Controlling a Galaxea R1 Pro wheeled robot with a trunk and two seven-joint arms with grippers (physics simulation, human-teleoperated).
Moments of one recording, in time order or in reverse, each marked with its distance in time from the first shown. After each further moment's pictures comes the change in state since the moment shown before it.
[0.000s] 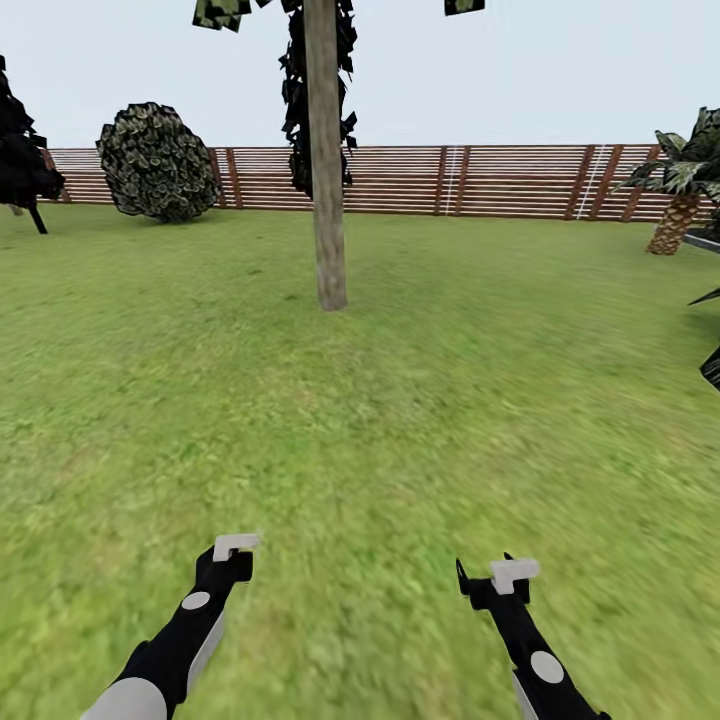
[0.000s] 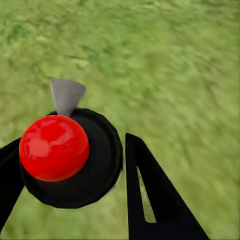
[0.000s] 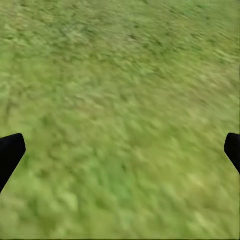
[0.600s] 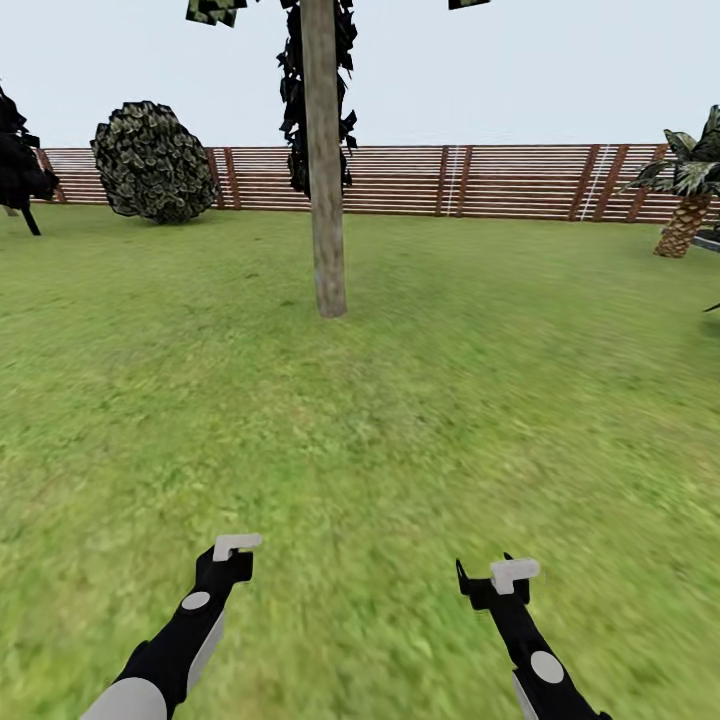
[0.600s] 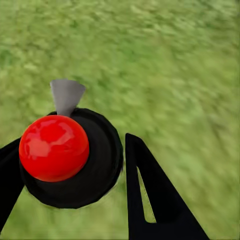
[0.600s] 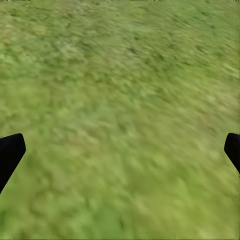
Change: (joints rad) left arm 0.000 0.000 0.000 0.000 0.000 0.000 0.000; right arm 0.000 0.000 0.000 0.000 0.000 0.000 0.000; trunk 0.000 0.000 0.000
